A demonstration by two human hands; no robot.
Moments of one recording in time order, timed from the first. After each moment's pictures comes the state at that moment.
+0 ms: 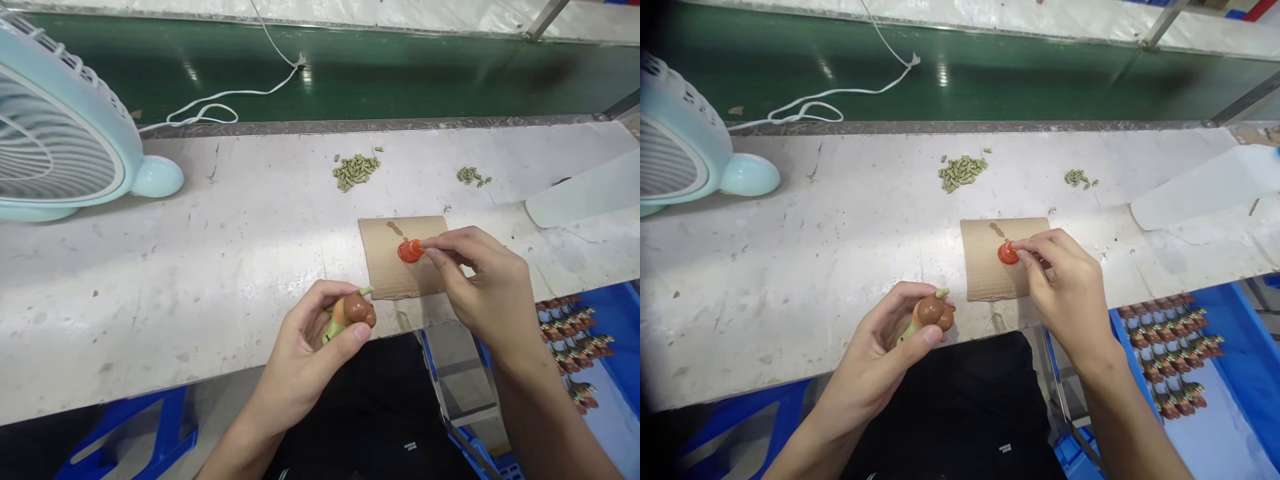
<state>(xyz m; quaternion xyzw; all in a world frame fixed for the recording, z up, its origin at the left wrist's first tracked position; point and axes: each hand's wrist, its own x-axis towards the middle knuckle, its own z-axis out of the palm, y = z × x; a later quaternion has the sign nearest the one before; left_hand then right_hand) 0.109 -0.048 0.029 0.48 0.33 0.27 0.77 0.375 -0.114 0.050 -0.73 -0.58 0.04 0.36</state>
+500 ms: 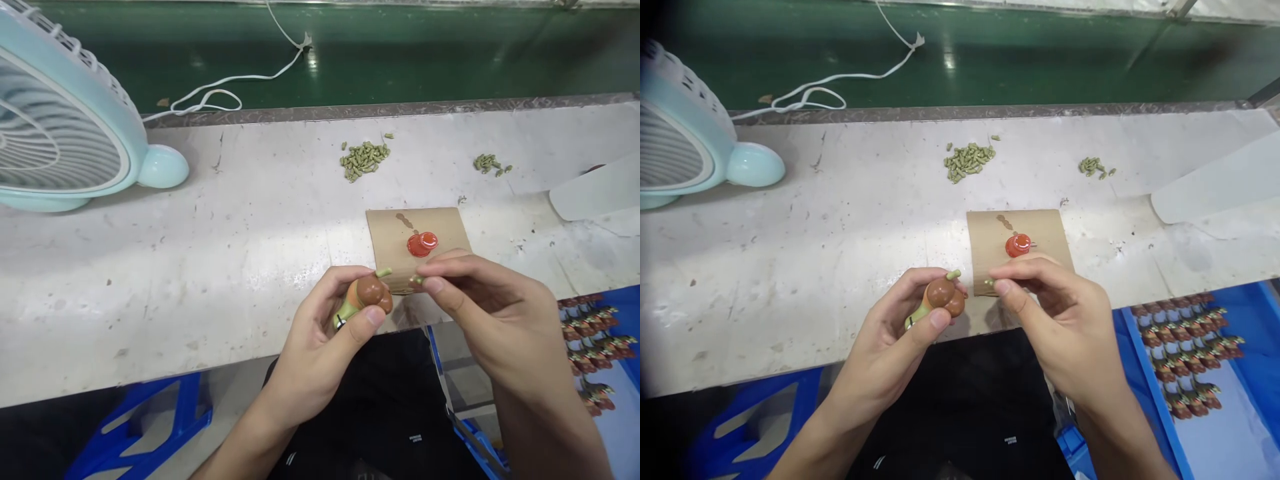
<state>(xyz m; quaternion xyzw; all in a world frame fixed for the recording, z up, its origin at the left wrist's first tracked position) 0.122 -0.051 0.043 0.48 0.33 0.28 0.76 0.331 -0.132 0.067 -0.66 -0.43 0.30 0.54</state>
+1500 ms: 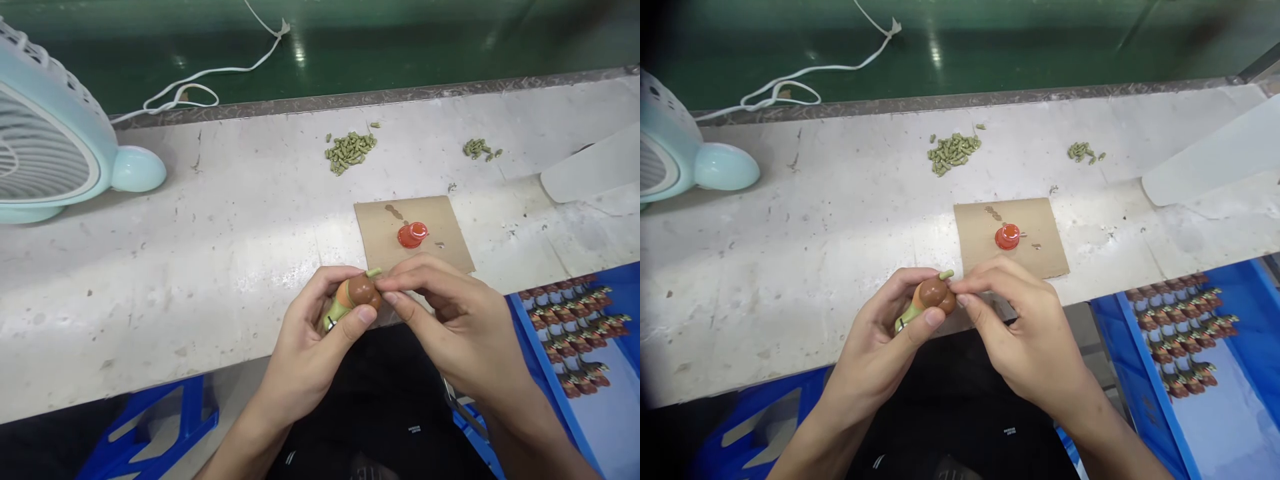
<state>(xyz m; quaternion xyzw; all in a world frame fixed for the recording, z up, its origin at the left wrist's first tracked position) 0.127 -0.047 0.041 0.52 0.33 0.30 0.73 0.312 -0.135 0.057 -0.62 -0.48 0.33 0.52</state>
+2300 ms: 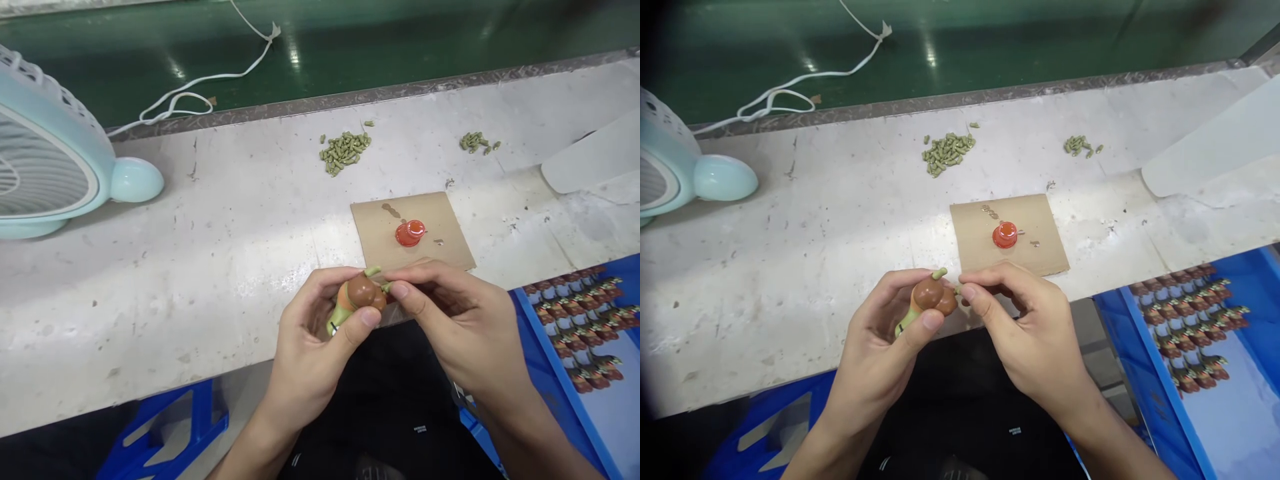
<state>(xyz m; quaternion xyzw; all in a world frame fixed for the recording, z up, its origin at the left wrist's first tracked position) 0.135 -0.053 0.045 0.52 0.34 0.33 0.71 0.303 -0.138 0.060 -0.66 -0.40 0.31 0.56</state>
